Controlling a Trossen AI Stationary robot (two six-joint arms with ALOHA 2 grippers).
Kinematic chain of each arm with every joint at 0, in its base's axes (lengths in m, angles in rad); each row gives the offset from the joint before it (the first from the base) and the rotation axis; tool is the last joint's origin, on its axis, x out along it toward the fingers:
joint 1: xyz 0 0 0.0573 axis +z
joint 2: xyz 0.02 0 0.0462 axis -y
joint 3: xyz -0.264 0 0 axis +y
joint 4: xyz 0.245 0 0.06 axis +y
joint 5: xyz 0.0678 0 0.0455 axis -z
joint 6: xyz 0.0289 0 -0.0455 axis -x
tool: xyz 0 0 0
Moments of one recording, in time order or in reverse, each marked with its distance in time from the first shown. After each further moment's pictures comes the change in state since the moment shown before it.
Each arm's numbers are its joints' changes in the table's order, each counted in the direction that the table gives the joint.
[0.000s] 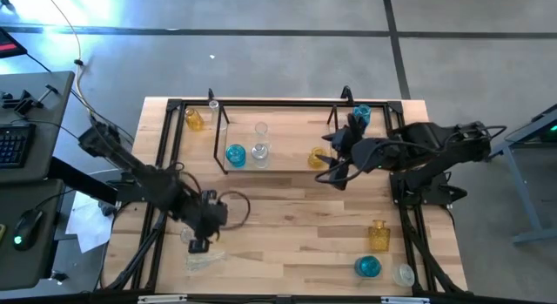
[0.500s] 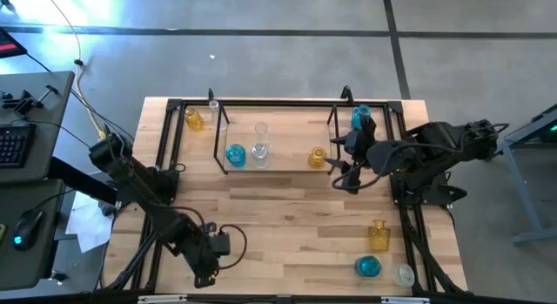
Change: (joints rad) left arm -0.192 -0.208 0.000 -0.284 -0.001 0.355; right arm 0.070 0.050 0.000 0.044 0.007 -0.024
